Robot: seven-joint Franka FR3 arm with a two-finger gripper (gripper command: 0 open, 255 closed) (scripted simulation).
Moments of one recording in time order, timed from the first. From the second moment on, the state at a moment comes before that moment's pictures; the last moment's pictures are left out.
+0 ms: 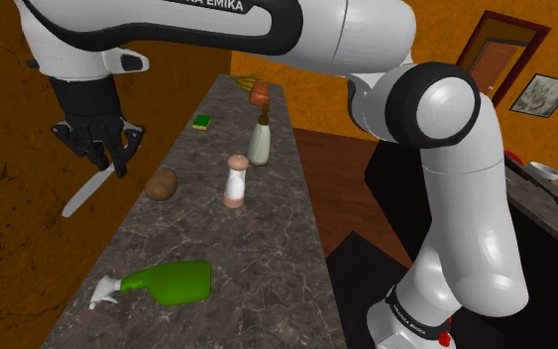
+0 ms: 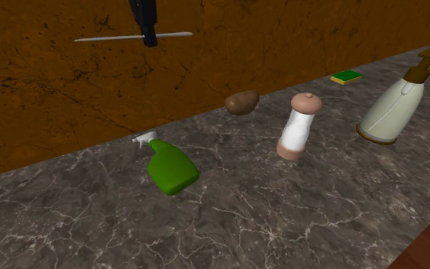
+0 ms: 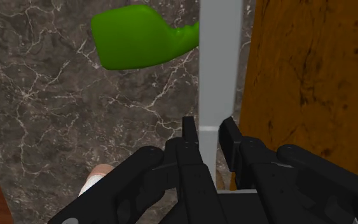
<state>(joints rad) 0.35 0.60 0.48 -1.07 -0.28 1.52 1.54</state>
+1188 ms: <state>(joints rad) 0.15 0.39 0.48 -1.26 -0.20 1.52 1.38</state>
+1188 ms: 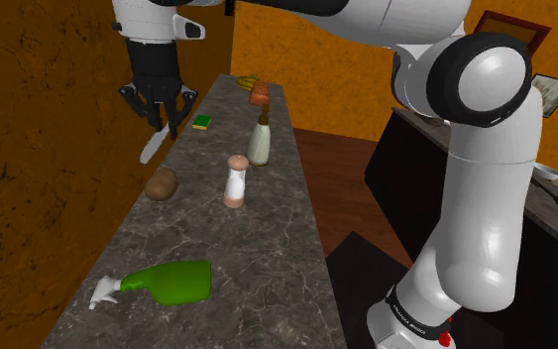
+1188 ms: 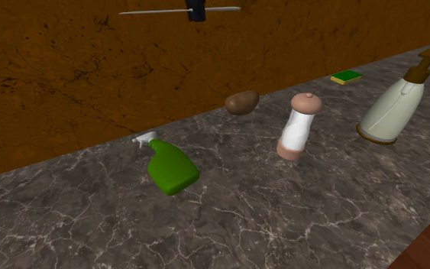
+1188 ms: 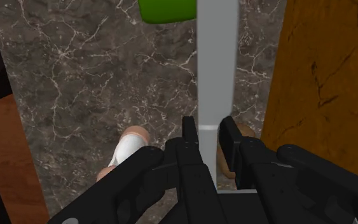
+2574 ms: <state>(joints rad) -0.21 0.13 0.31 -1.59 -0.10 1.64 0.88</state>
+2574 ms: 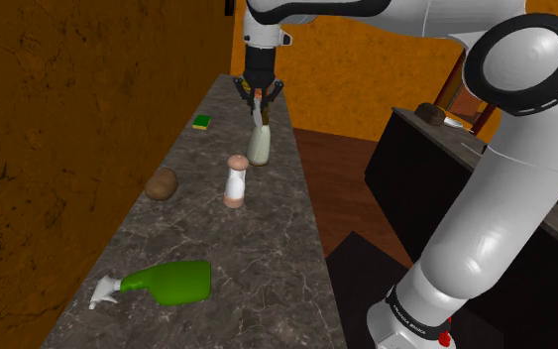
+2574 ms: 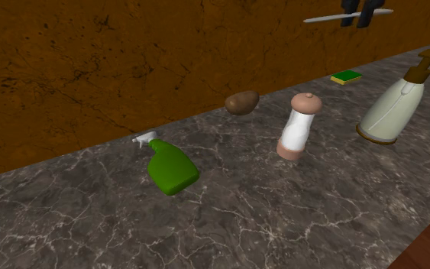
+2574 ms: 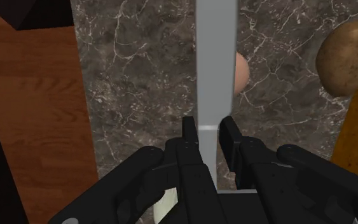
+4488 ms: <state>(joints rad) -0.38 0.22 0.17 -1.67 -0.12 1.84 0.59</state>
